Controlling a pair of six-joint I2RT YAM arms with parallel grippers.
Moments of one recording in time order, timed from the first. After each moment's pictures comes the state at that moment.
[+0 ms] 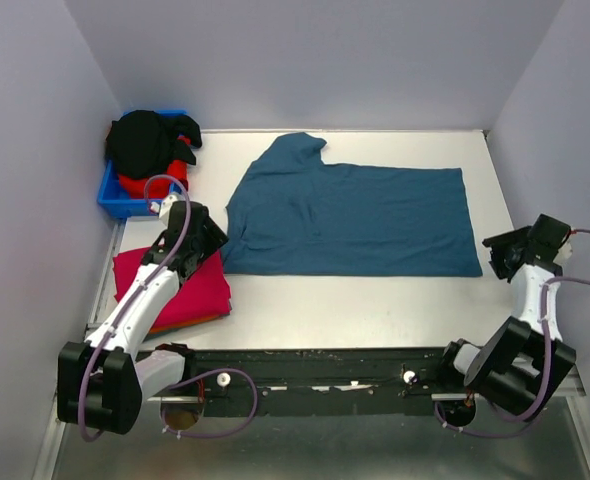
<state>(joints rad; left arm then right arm) -0.20 1.10 0.69 -0.35 -0.15 -0.82 -0.59 1.19 0.72 -0.39 -0.10 0.76</state>
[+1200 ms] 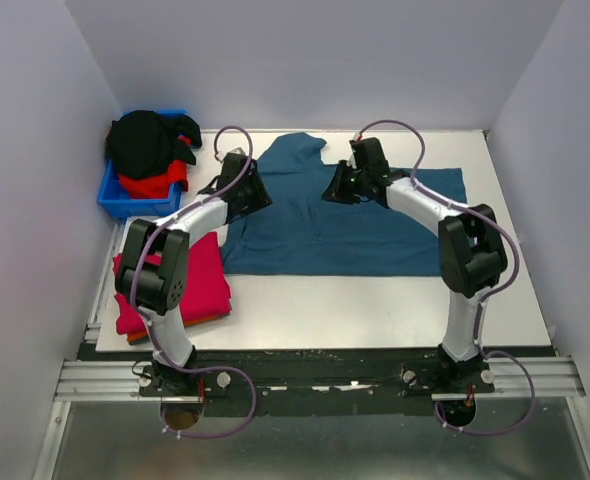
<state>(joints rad) -0.31 1.78 1.19 -0.14 0.01 -0.67 0.41 1.96 1.45 -0.22 -0.23 0.59</state>
